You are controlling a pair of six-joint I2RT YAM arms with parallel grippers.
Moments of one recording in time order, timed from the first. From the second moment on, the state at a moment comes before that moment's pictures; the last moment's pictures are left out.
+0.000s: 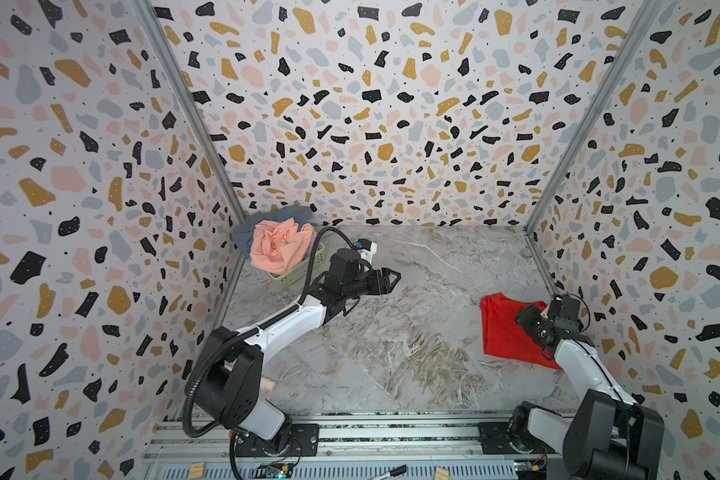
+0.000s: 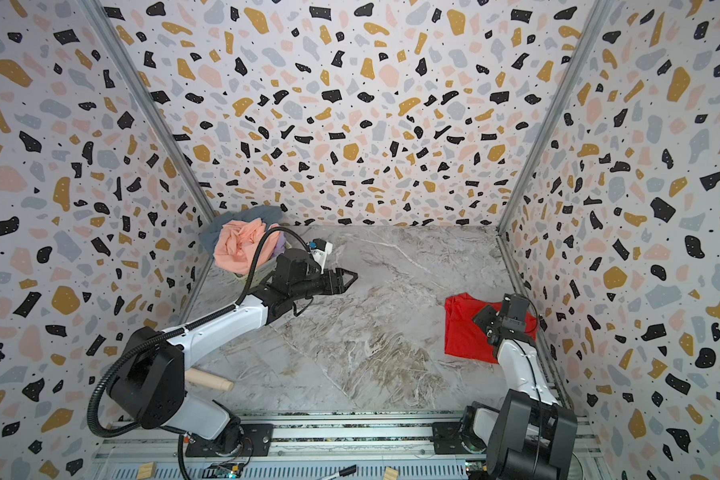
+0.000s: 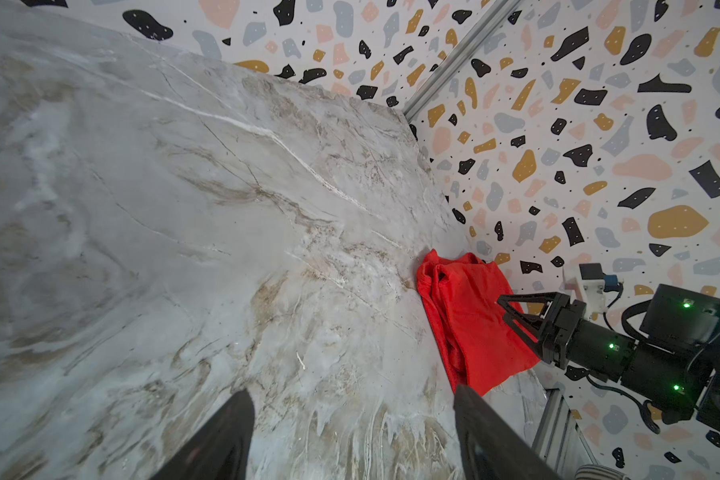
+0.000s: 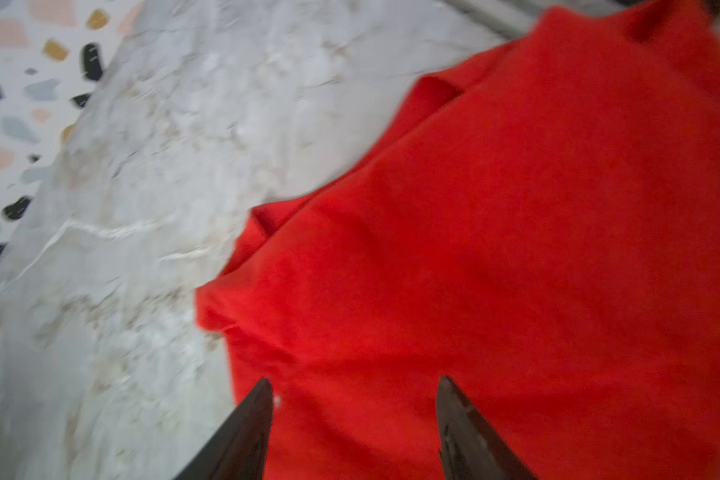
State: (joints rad) left arm -0.54 1.53 1.01 0.04 0.36 -0.53; right arm -0.25 1.15 0.57 -0.24 -0.14 0.53
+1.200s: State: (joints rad) left arm -0.48 1.52 1.00 0.00 0.33 -0.53; right arm -0.40 1.22 0.46 -0.22 -0.22 0.42
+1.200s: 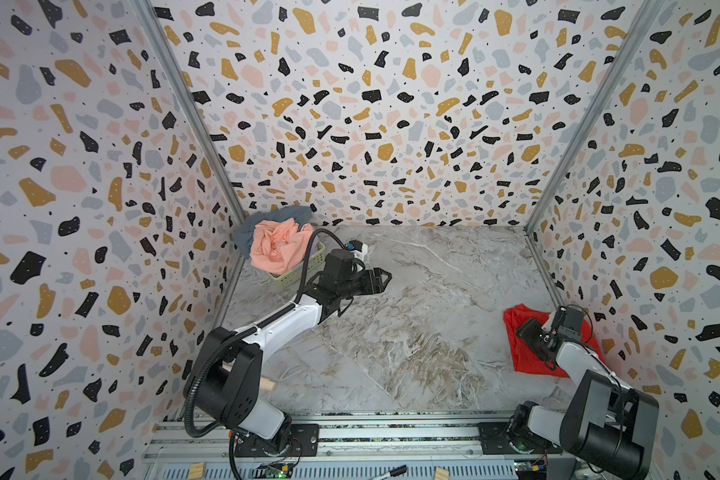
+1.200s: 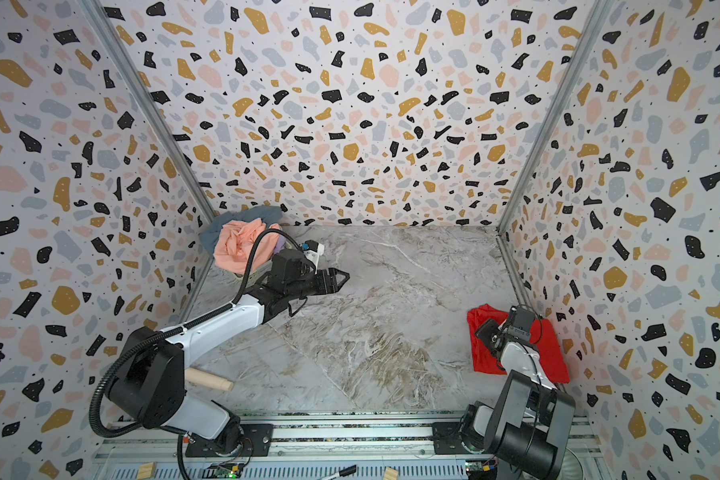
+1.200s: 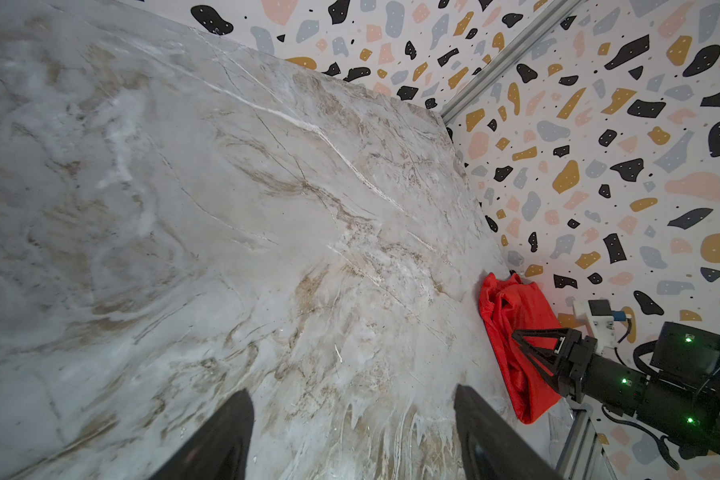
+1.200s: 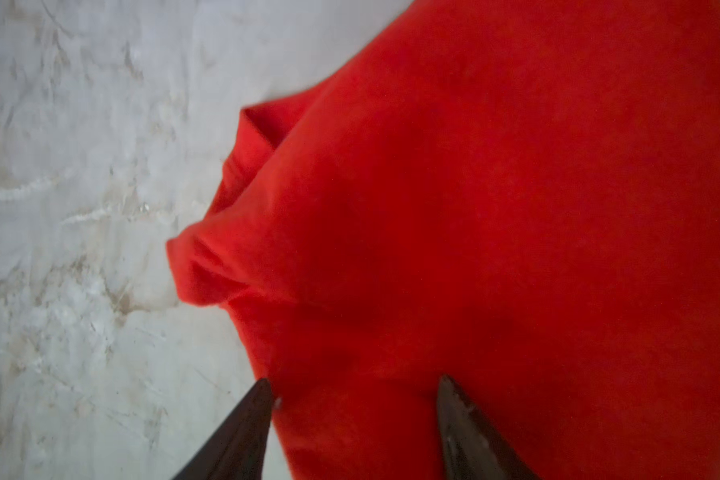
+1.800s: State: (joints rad) left arm -0.43 1.43 0.95 -0.01 0.32 -0.53; right arm -0.10 1.35 0.46 0.01 -0.27 0.44
